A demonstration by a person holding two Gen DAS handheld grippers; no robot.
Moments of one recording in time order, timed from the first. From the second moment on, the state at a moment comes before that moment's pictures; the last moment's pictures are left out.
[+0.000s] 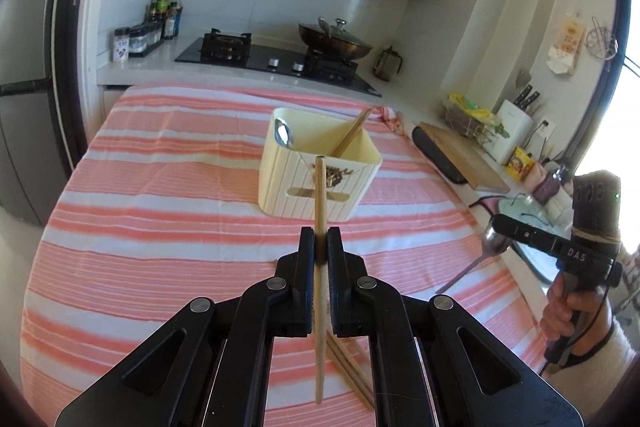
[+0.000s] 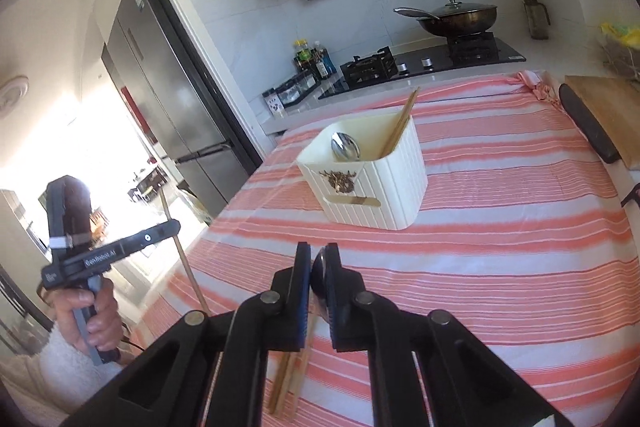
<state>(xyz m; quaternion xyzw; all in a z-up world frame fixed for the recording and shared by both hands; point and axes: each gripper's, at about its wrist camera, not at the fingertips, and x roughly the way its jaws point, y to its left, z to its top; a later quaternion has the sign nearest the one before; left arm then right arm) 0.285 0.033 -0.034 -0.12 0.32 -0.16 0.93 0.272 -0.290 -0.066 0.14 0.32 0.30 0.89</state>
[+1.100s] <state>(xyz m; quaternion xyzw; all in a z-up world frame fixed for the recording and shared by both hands) 0.555 -0.025 -0.026 -0.09 0.33 -0.09 0.93 0.506 -0.247 -0.069 0.29 0.33 0.27 0.86</state>
